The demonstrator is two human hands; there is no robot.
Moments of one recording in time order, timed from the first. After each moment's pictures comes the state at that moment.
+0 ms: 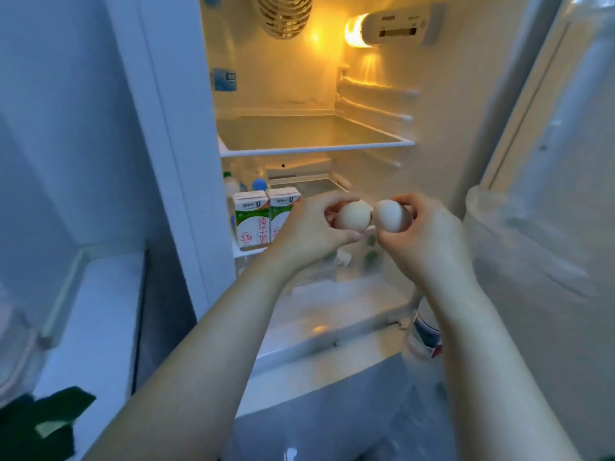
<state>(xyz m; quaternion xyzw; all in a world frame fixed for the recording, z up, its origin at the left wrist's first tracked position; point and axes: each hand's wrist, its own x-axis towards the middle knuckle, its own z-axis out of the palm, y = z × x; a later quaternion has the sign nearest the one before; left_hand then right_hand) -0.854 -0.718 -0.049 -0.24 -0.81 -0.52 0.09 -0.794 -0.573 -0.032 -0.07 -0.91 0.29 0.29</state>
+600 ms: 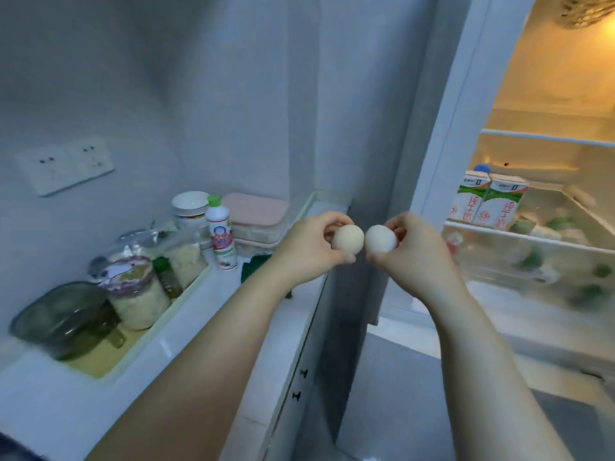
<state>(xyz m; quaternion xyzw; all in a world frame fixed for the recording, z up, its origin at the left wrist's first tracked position) -0.629 -0.917 -0.093 0.08 -0.87 -0.46 0.18 -0.686 -0.766 -0.076 0.23 -0.89 0.39 0.02</state>
